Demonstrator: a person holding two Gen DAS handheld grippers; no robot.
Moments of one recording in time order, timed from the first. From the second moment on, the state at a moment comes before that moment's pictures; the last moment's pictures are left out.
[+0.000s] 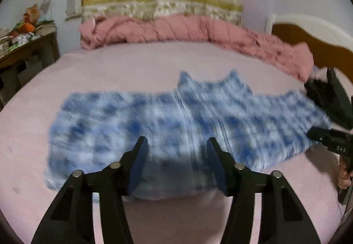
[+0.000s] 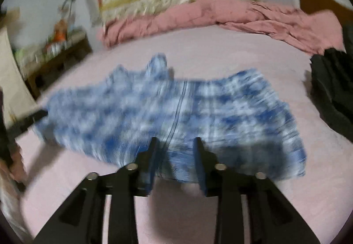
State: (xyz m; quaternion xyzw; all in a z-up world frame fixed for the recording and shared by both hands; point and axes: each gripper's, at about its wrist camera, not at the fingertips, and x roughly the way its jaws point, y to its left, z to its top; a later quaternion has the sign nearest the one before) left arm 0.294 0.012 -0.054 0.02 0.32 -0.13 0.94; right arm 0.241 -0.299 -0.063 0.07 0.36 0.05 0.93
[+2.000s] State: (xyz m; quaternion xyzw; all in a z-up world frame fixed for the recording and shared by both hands) left arm 0.311 0.024 -0.088 -0.05 0.39 -0.17 0.90; right arm 0.276 -0.270 -0.054 0.11 0.48 0.09 0.87
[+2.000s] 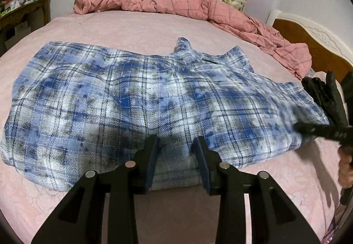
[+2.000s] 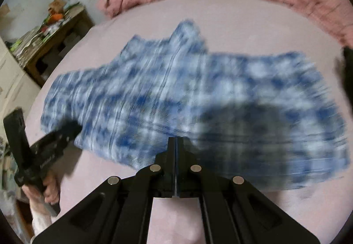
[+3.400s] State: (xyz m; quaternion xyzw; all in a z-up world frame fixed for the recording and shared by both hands) left arm 0.310 0.022 -0.085 -0.03 0.39 -0.16 0.91; right arm 0.175 -0.377 -0.067 0.32 0.34 -0.07 0.88
